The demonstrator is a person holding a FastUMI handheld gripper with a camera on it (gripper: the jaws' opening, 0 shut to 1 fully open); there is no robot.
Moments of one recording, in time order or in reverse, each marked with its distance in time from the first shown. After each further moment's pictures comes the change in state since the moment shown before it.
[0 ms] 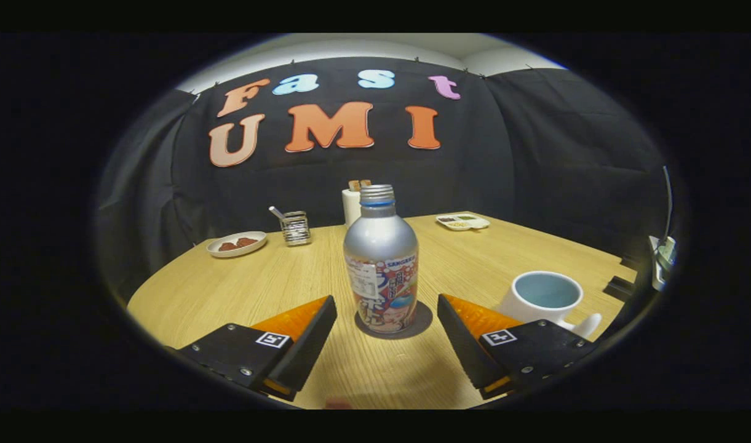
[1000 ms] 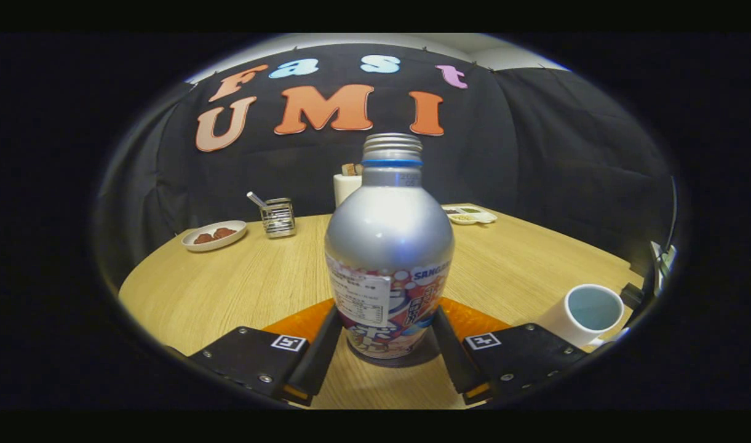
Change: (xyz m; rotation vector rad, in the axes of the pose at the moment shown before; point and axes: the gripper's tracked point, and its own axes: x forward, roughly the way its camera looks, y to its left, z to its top) arm 0.089 -0.001 -0.013 -0.040 0.103 -0.075
